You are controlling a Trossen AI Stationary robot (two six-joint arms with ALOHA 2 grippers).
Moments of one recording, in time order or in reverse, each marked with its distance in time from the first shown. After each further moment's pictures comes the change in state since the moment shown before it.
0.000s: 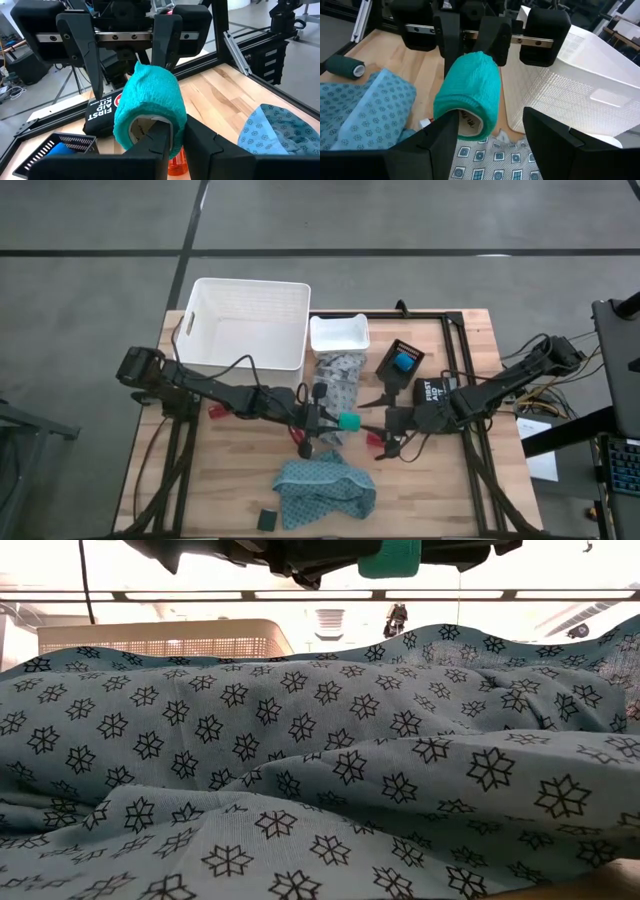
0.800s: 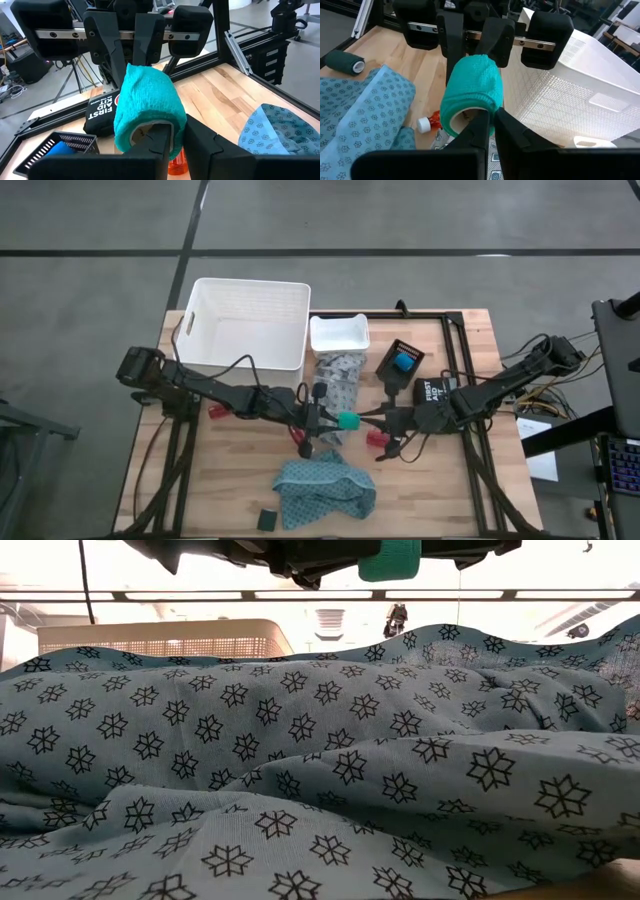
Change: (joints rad) left arm 0.000 0.000 0.000 -0.002 -0.003 -0.003; right arm 0.000 0.000 0.000 0.001 -0.006 -0.035
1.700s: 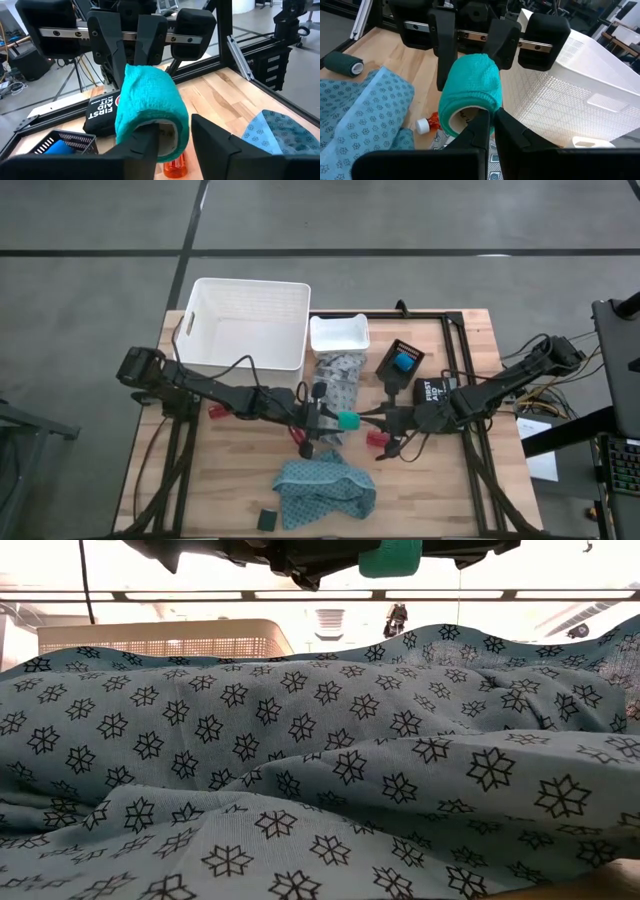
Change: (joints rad) left arm -0.003 0.001 0.000 0.019 -0.015 -0.035; right arm 0.000 -0.002 0.000 0.001 0.000 0.000
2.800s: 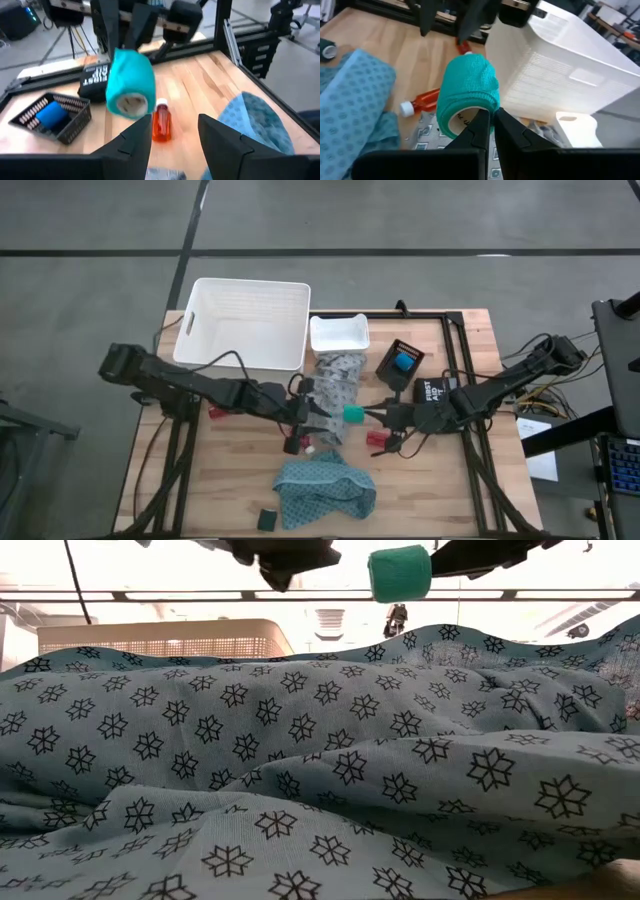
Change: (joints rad) left arm -0.005 -0.166 0.000 -0.321 -0.003 -0.136; right arm 0.000 -0.026 0.000 -0.120 0.093 0.072
